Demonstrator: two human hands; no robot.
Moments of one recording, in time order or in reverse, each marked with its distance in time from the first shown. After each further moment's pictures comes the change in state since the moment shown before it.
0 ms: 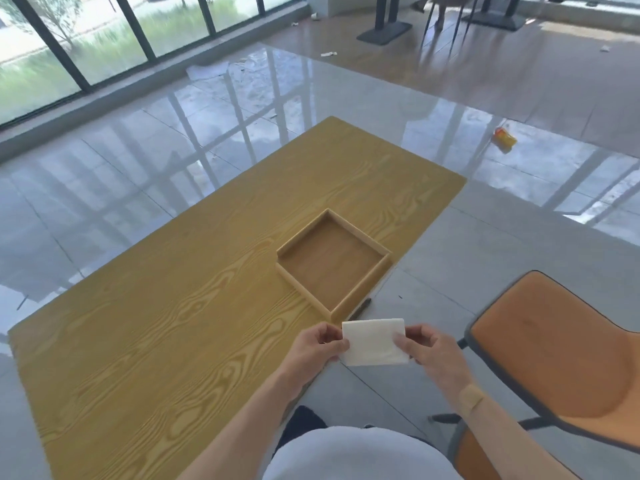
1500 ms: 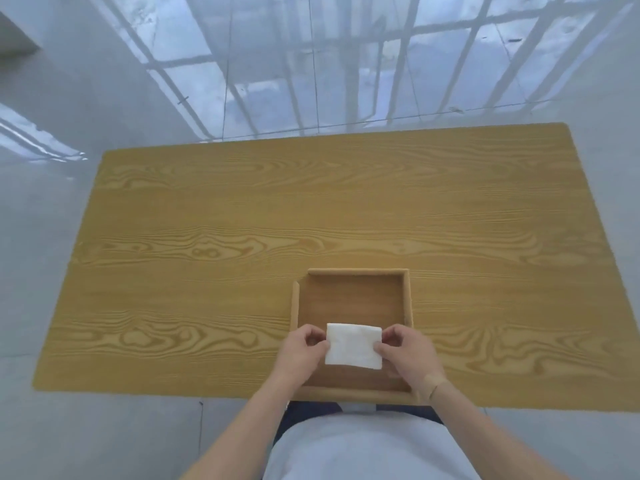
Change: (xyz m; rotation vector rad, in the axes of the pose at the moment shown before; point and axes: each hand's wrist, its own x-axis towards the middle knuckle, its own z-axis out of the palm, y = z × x) left_hand 0.188 0.026 0.003 -0.344 0.763 -0.519; right_hand 0.346 -0.073 0.063 -0.768 -0.792 0.067
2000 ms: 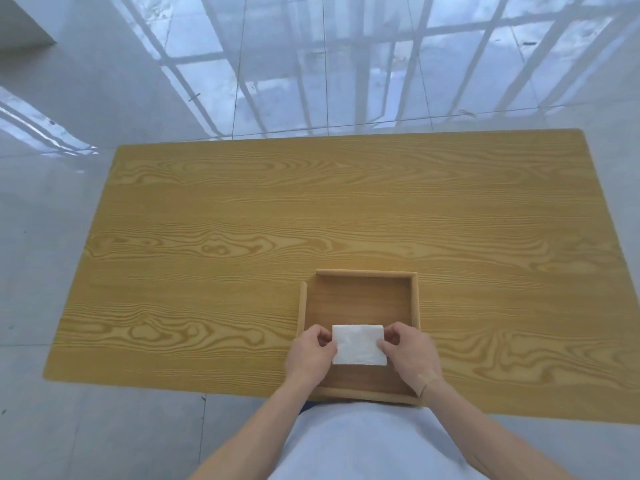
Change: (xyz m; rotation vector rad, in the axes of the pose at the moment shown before) left_hand 0.000 0.000 0.017 0.235 0.114 0.012; right_hand 0.006 -0.009 0.007 -0.321 0.100 -0.086
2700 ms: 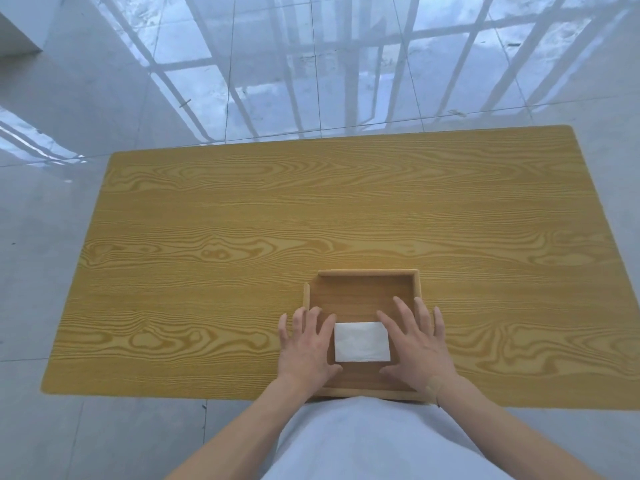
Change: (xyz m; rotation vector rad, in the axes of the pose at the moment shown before) left_hand 0.001 -0.013 -0.017 0.916 0.115 0.453; right_hand 0.004 0.017 0.009 -0.806 0.027 -0.348
